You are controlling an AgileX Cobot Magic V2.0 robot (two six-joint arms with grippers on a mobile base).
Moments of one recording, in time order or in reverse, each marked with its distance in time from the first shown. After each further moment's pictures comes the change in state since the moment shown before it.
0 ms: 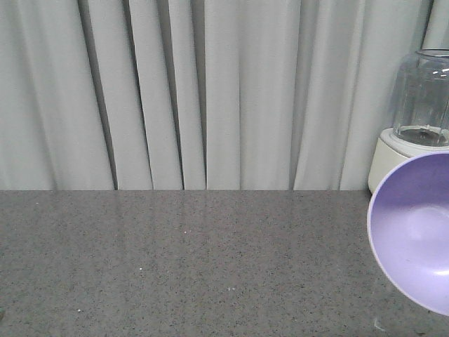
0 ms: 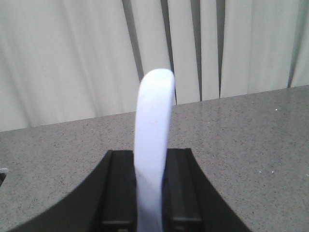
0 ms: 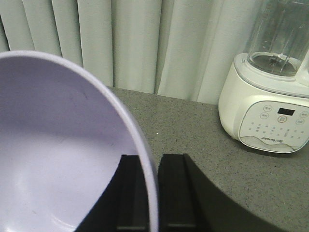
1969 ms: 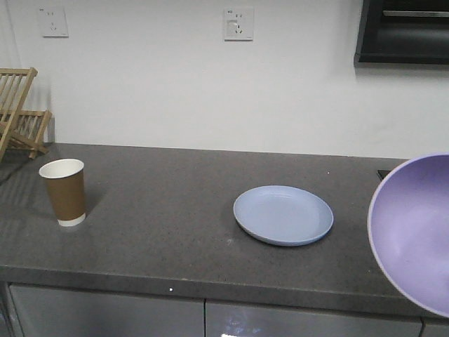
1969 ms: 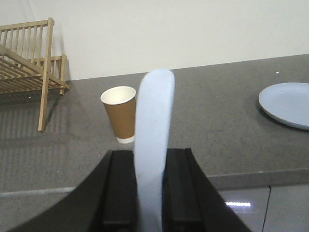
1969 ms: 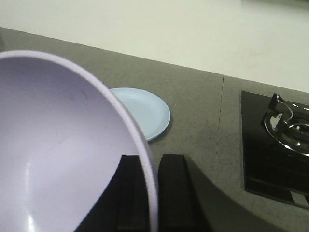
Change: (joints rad) left arm 0.000 -0.008 0.000 0.000 0.018 0.000; right arm 0.000 -0.003 0.001 0.000 0.004 0.000
